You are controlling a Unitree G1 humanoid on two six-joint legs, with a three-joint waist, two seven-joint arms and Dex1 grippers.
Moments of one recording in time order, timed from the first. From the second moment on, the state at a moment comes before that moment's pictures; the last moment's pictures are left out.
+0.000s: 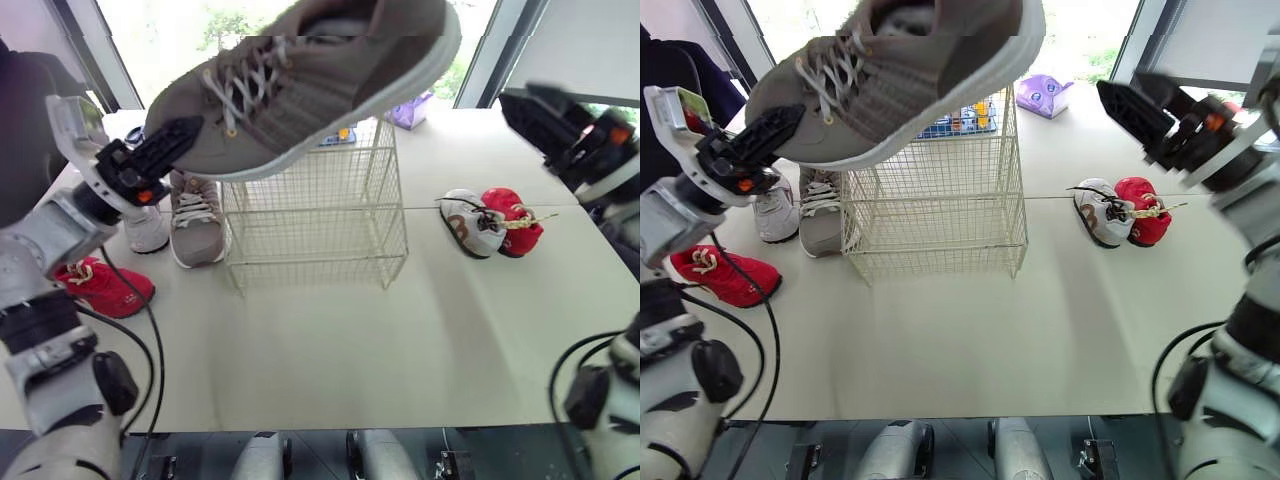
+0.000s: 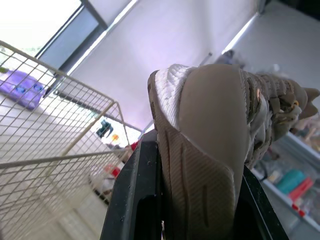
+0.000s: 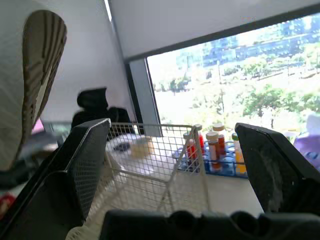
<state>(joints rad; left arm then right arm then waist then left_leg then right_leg) -0.76 0.49 0.64 0.10 -1.42 1.18 -0.45 -0.64 -0.54 -0.61 -0.22 1.04 0.92 0.45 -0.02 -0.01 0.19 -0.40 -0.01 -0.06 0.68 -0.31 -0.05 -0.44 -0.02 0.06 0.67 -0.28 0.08</state>
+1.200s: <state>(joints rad) -0.58 0.31 0.38 -0.15 -1.49 0.87 -0.22 -0.77 -0.21 -0.22 -0.31 1.11 0.66 0.21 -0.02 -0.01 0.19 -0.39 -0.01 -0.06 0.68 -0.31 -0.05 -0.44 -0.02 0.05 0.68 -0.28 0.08</state>
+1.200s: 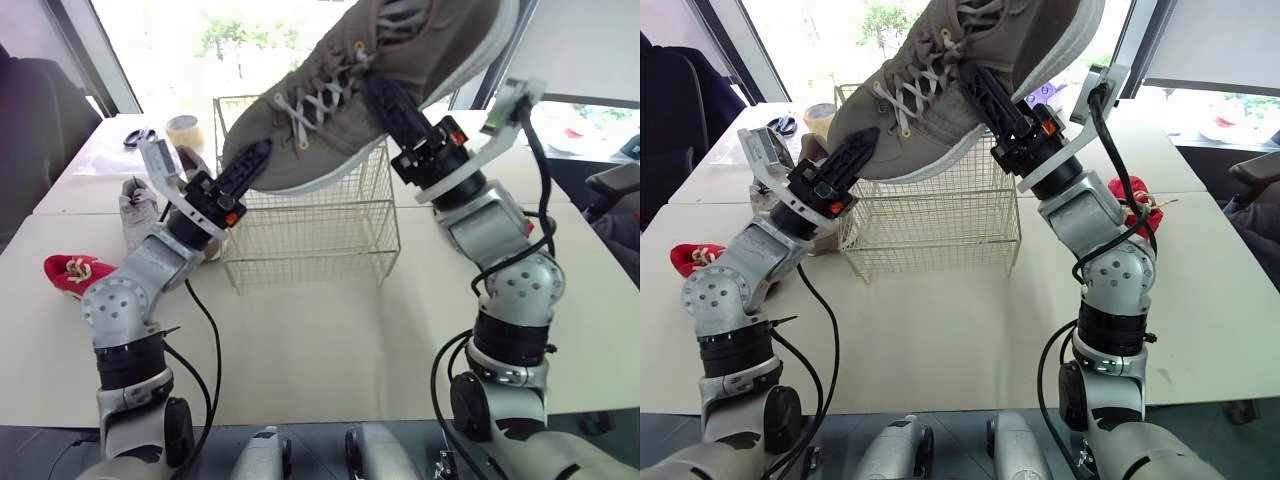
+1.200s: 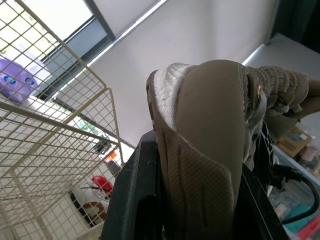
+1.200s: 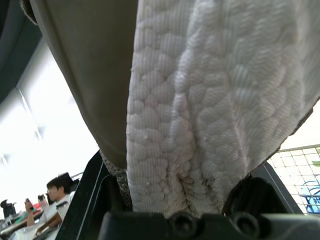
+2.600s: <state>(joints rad) -0.06 0.93 0.49 -0.67 -1.62 0.84 -0.21 -1.59 -0.46 0.03 1.33 0.06 -0.27 1.32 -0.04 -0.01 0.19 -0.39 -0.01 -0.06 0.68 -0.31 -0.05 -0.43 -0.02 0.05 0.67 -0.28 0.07</state>
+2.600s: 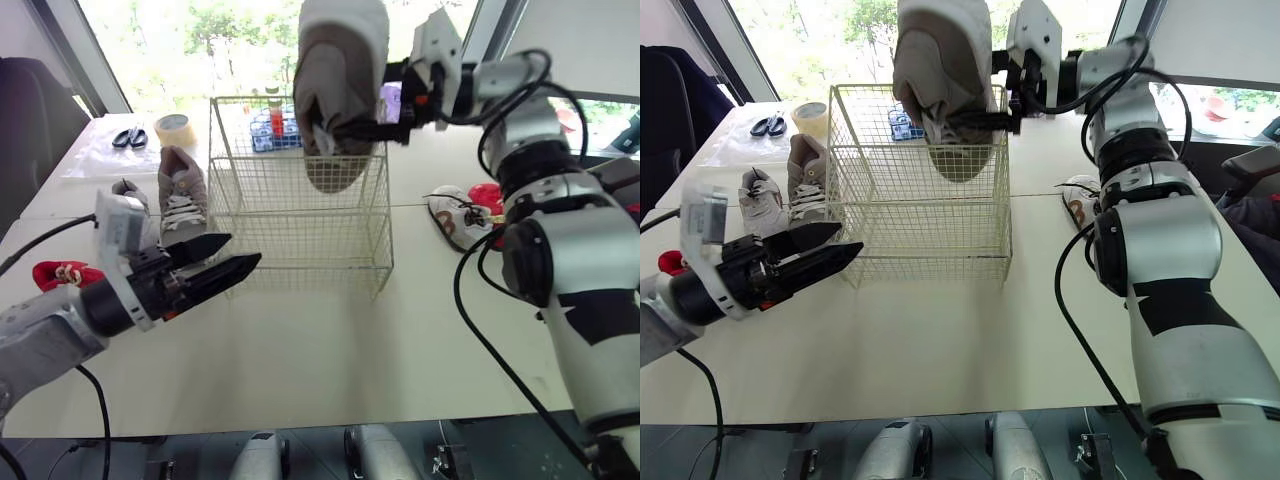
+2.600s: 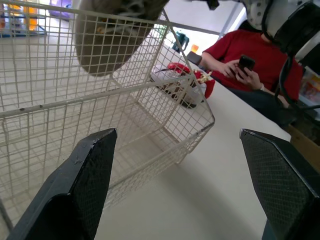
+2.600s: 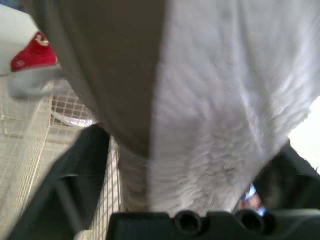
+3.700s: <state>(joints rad) -0.36 1.04 0.41 -0.35 -1.47 0.85 -0.26 -1.29 -0.73 -0.09 0.44 0.34 0.39 1.43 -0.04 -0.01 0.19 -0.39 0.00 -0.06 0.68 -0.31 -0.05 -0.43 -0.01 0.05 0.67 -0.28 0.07</state>
